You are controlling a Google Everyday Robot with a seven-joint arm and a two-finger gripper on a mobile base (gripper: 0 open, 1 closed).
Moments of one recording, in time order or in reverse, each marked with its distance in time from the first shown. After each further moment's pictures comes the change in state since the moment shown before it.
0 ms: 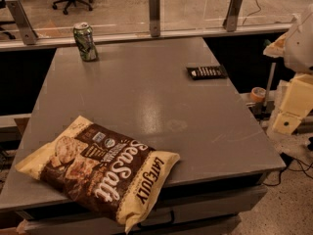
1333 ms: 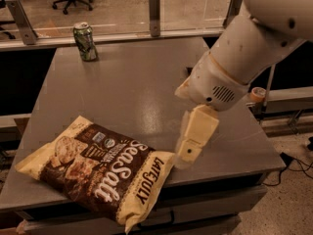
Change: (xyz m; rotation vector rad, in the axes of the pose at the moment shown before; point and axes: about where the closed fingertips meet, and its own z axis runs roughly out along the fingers) arm -0.140 0.081 0.078 -0.344 -0.288 -0.056
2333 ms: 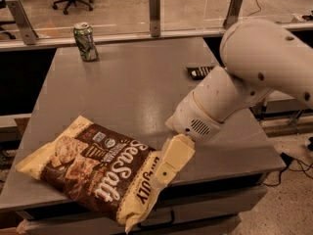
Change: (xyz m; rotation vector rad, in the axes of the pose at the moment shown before) arm 0.006 0.012 0.075 -0.092 -0.096 0.185
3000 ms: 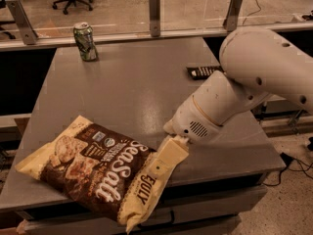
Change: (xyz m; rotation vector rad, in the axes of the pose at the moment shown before) arm 0.006 -0.002 0.011 -0.022 -0.011 0.063
